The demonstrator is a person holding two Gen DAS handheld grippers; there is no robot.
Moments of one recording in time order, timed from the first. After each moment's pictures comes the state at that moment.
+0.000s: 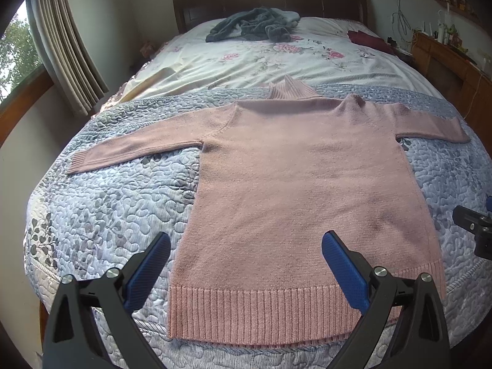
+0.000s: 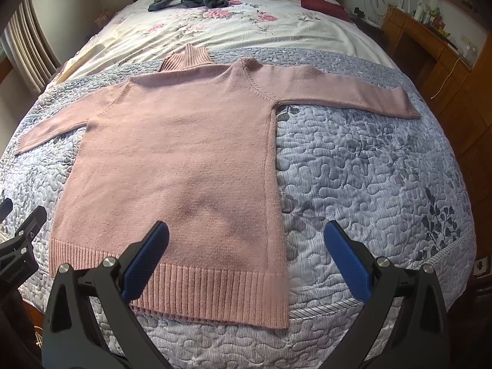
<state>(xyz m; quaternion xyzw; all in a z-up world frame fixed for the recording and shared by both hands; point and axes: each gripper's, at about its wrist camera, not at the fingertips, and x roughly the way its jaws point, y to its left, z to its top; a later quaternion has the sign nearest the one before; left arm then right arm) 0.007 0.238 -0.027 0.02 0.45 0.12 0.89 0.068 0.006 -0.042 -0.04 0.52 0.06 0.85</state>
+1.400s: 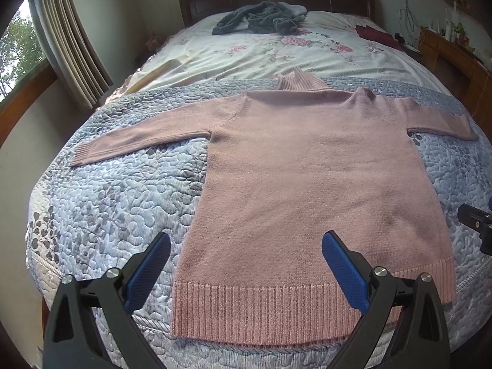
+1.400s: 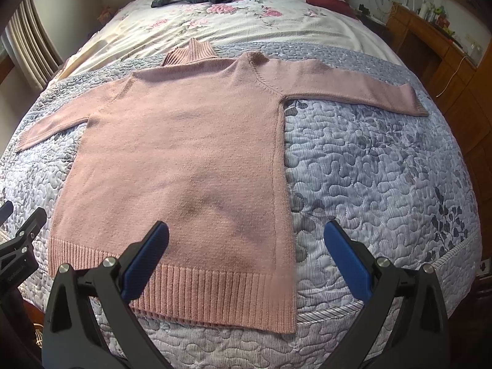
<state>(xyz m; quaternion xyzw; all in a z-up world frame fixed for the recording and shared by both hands) 0.007 0.247 -0.037 0.02 0.46 0.13 0.88 0.072 0.013 -0.054 -0.04 0.52 0.06 0.85</state>
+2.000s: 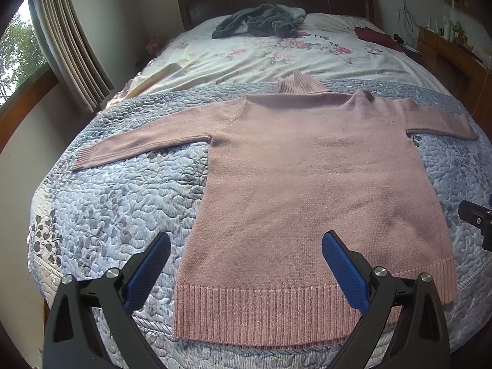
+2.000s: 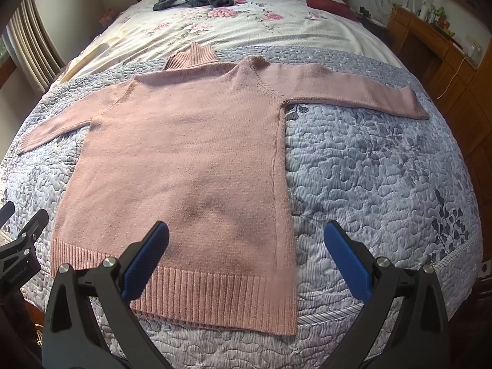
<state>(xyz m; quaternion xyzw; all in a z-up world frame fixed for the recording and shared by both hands) 0.007 0.245 -0.034 0.02 0.45 0.13 0.88 0.073 0.015 -0.049 -0.04 0.52 0.07 0.85</state>
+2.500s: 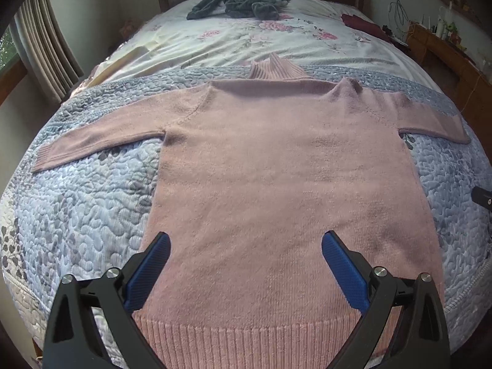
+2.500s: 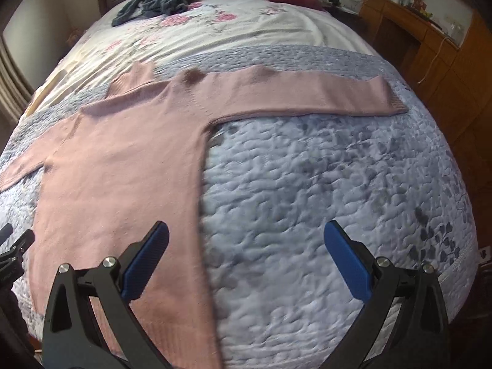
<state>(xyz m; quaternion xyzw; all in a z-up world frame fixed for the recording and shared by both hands) 0.104 0.223 -0.068 0.00 0.48 0.08 0.87 0.164 -0.097 -0.065 -0.01 0.51 0.00 0.86</state>
